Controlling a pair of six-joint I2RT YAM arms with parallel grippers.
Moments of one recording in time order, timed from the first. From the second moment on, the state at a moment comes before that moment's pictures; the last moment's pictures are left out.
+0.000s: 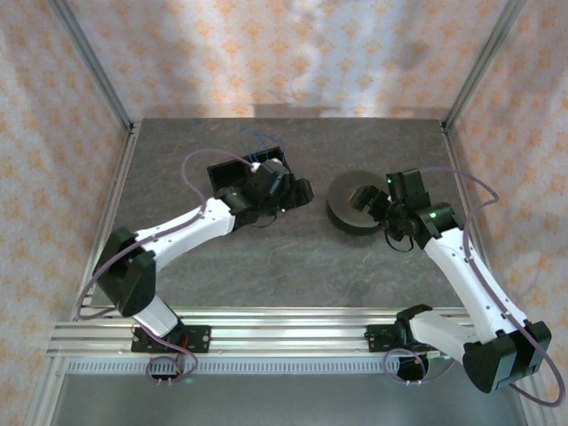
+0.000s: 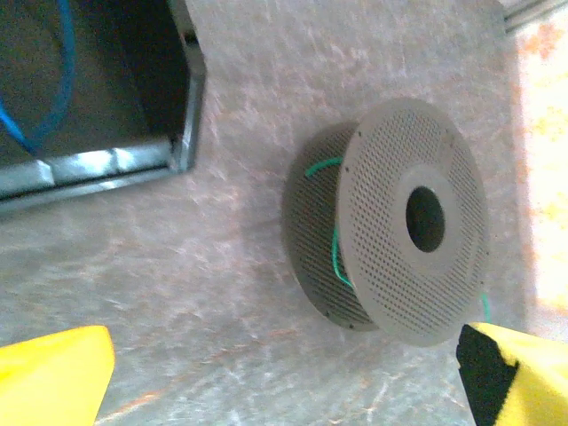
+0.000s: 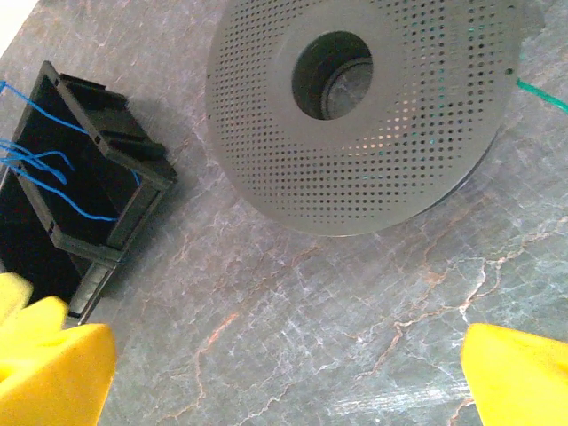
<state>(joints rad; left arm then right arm) -0.69 1.57 1.24 -0.41 -0.10 -0.89 0.31 1.05 1.03 -0.88 -0.07 0.86</state>
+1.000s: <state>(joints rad) -0.16 1.85 1.61 -0.63 0.21 -0.56 0.31 1.10 1.01 -0.75 -0.33 0.73</state>
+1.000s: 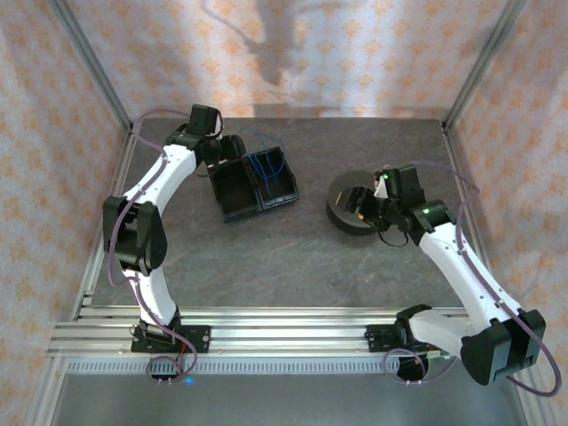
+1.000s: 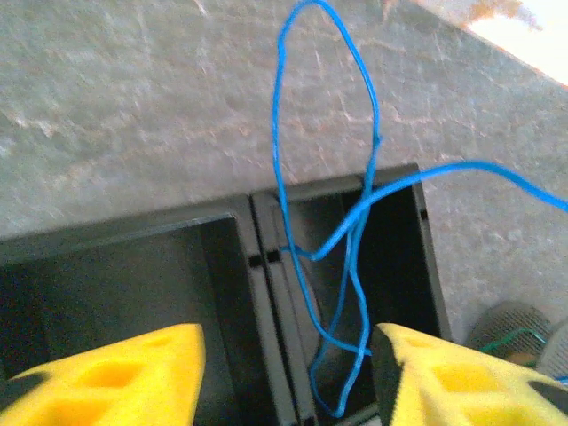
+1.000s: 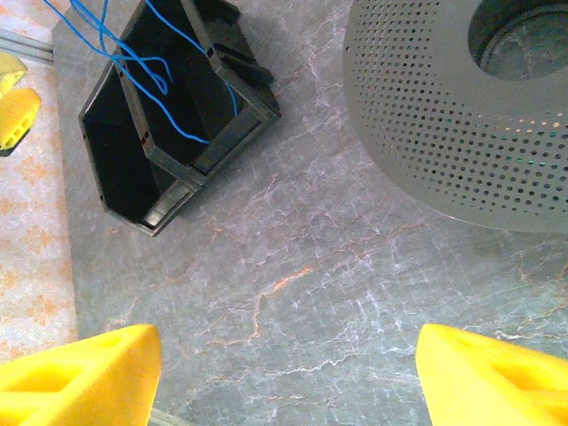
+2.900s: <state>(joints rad) -0.31 2.00 1.50 -0.30 0.16 -0.90 0.31 1.13 0.97 -0.72 -0.37 0.75</state>
